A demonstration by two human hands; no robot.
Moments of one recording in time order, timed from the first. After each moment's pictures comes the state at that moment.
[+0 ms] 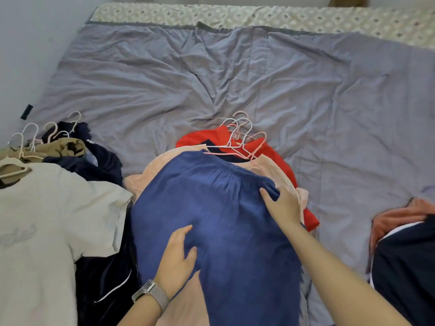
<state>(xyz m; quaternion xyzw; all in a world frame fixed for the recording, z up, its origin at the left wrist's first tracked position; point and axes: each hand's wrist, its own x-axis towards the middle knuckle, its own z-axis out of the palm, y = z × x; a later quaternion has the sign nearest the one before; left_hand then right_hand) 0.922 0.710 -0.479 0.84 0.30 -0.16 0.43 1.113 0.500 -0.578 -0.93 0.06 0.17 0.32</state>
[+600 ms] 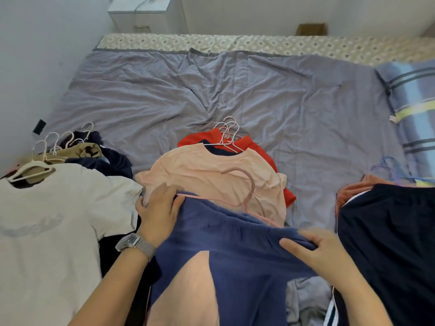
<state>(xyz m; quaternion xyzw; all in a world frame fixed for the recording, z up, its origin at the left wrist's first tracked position) 0.913 0.734 -0.363 0.96 0.19 -0.02 0.20 0.942 0.403 -0.341 -0.83 -0.05 0.27 0.48</state>
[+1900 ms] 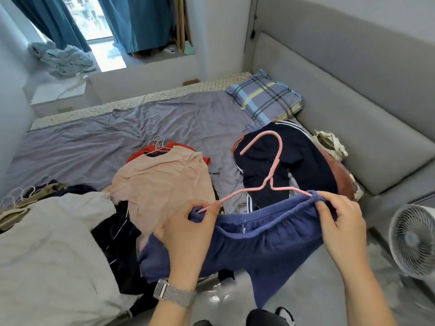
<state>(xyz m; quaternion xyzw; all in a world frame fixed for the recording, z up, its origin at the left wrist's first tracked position) 0.506 0.523 -0.118 0.85 0.09 0.07 0.51 0.455 0.270 -0.154 -0.89 0.18 -0.25 0.34</state>
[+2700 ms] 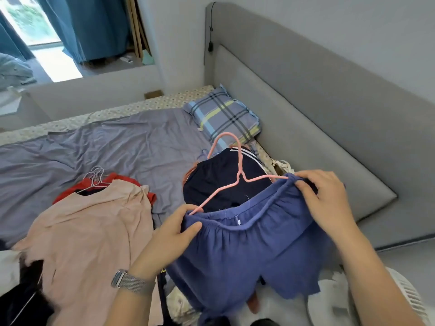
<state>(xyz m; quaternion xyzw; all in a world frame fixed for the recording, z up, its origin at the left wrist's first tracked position) 0.696 0.305 -0.134 0.86 -0.13 -0.20 0.45 0.654 -0.013 -0.121 -0.94 0.10 -0.20 0.25</state>
